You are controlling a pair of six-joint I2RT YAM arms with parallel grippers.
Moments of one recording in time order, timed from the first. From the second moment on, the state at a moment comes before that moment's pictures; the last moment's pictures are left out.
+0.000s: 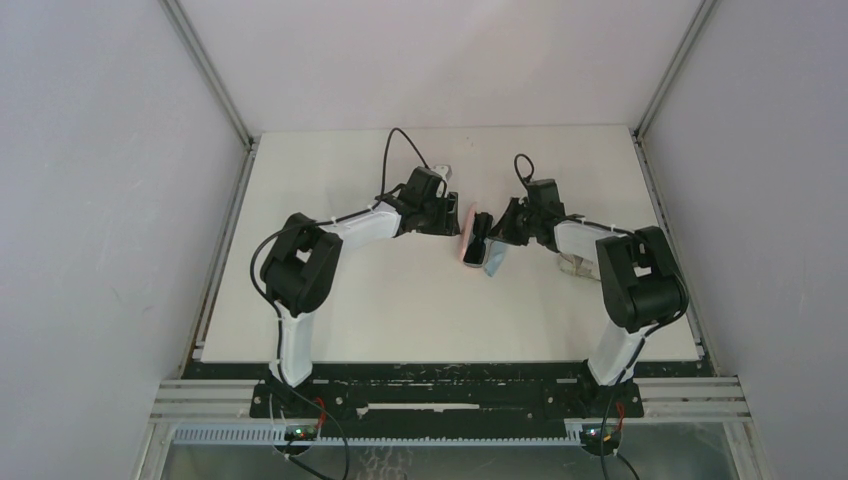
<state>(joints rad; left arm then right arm) -0.63 2.03 1.42 -0.20 0.09 -0.43 0.26 1.76 0.94 0.01 -0.34 0.66</state>
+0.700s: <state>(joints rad) -0.61 1.96 1.34 -0.17 0.08 -0.46 0.26 1.86 0.98 0.03 -0.37 0.66</state>
